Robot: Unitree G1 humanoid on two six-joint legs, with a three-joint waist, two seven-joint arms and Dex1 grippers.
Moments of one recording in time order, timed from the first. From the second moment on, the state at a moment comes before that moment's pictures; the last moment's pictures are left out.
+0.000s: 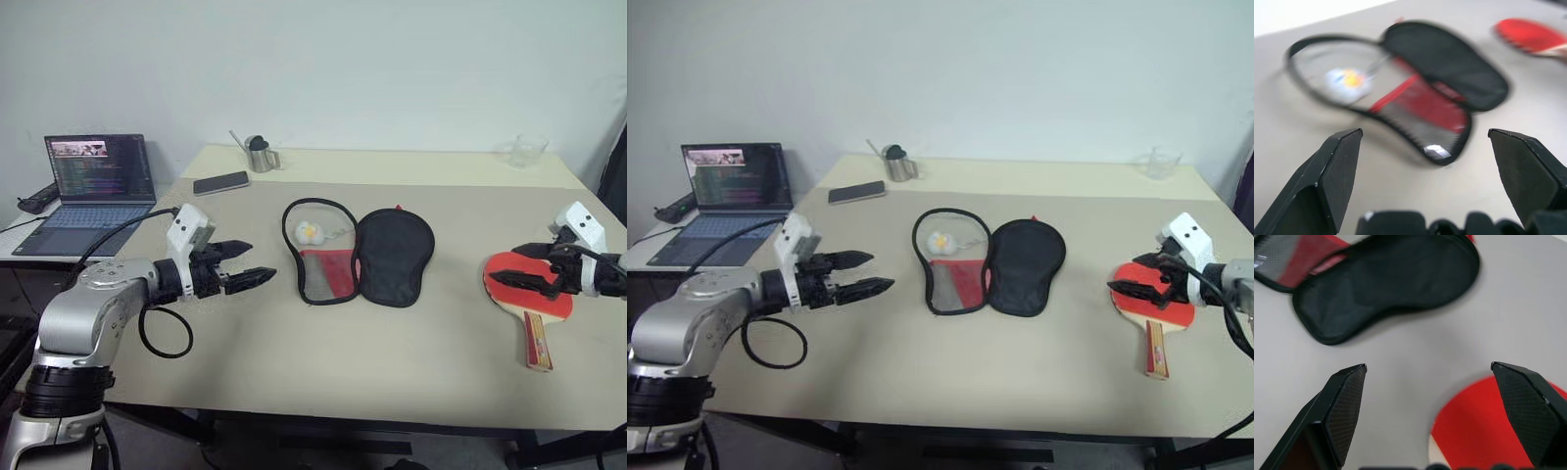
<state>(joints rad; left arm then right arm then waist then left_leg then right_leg) -0.49 0.80 0.16 -0.11 -0.55 0.73 -0.99 -0.48 -0.99 -0.19 0.07 0.30 0.77 1.03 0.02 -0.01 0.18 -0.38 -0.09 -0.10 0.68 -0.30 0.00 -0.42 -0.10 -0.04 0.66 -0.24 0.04</state>
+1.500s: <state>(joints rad) -0.70 0.67 0.01 0.10 -0.49 0.57 -1.10 -0.41 -0.27 -0.47 -0.25 0.09 1.29 0.04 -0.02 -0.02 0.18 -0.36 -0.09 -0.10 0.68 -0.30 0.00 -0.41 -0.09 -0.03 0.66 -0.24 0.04</state>
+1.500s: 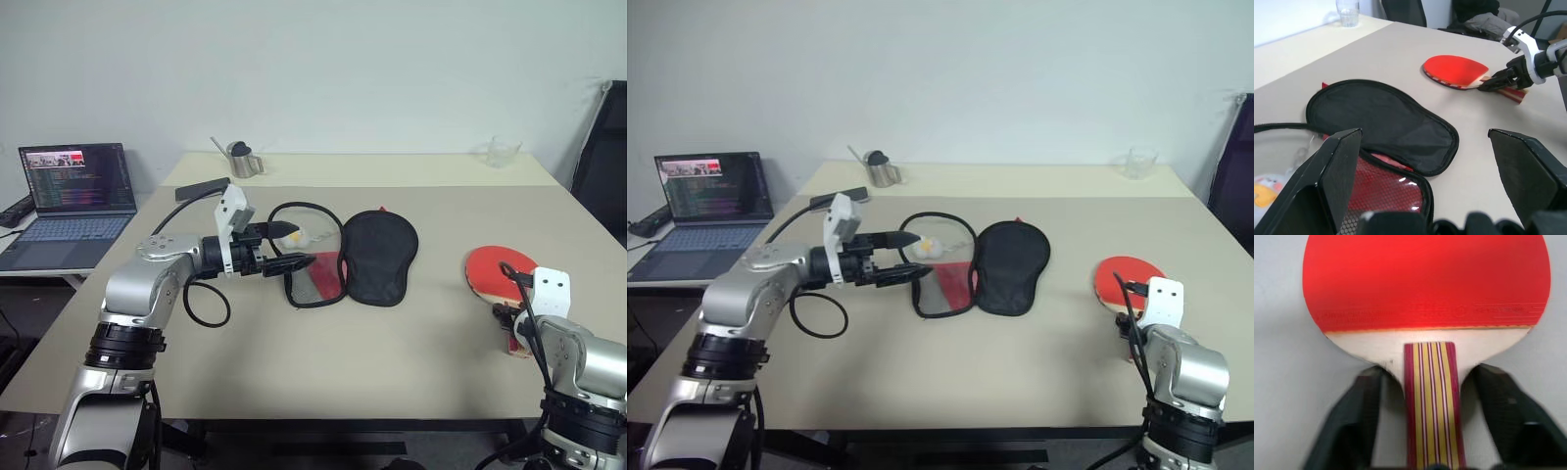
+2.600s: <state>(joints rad) -0.53 0.82 0.14 0.00 -0.46 0.59 -0.99 -0.90 0.10 -0.33 0.01 0.15 1.19 -0.08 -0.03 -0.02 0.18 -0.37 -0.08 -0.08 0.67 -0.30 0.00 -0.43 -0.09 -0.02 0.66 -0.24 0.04</state>
